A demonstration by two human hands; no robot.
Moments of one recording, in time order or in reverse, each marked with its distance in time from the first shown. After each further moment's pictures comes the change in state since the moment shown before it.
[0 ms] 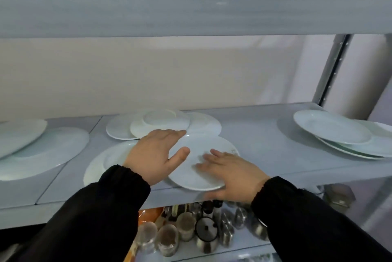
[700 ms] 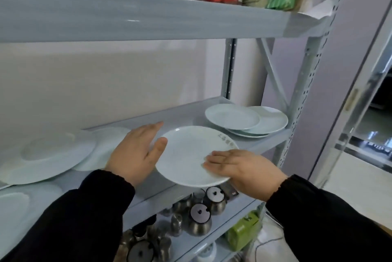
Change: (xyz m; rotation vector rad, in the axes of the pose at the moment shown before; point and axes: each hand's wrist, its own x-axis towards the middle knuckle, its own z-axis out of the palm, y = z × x) left_hand 0.104 0.103 0.065 -0.332 0.015 0.242; right_hand -0.165 0.092 -0.024 -0.219 0.296 0.125
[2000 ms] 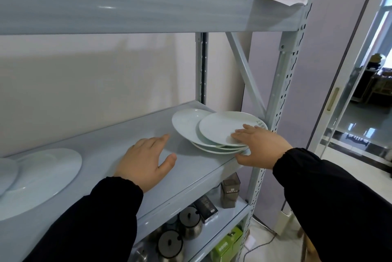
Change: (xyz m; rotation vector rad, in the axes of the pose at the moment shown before) left_hand 0.104 0.054 0.117 0.168 -0.140 0.054; right_hand -0.044 0.177 -0.005 -0.059 -0.288 0.691
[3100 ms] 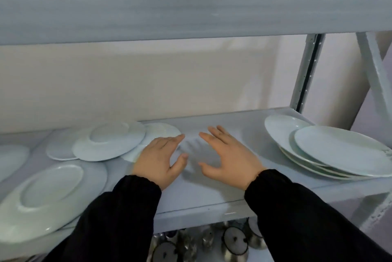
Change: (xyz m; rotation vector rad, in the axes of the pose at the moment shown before) left_hand -0.121 -0.079 -0.061 0.006 0.212 -0.352; right_hand 0.047 -0.235 0.008 0.535 0.127 -0.587
